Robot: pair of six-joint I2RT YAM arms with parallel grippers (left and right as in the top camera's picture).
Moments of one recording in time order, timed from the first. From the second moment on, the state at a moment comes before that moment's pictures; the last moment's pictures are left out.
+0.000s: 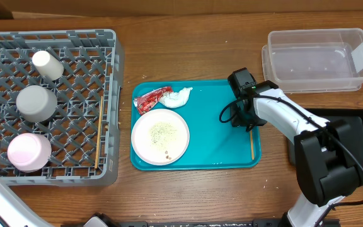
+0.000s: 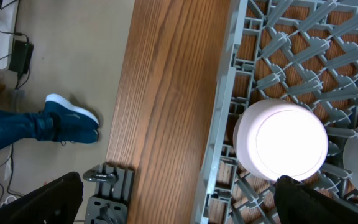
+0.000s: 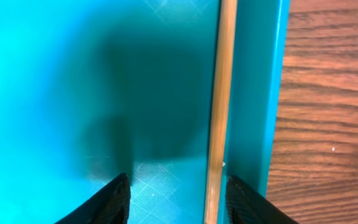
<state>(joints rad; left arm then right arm) 0.81 1.34 1.55 -1.53 -0.42 -0.90 0.35 1.88 1.19 -0.79 0.14 0.34</state>
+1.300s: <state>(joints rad) 0.81 1.34 1.55 -1.53 -0.42 -0.90 0.19 1.88 1.51 -0.85 -0.44 0.36</state>
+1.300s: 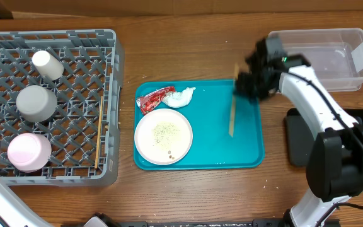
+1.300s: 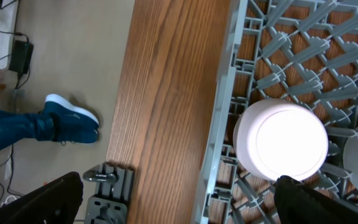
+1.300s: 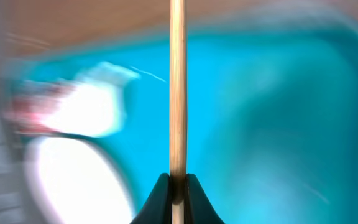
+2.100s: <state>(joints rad) 0.81 1.34 1.55 -1.53 -0.42 -0.90 0.91 2.18 1.63 0.09 -0.47 1.05</state>
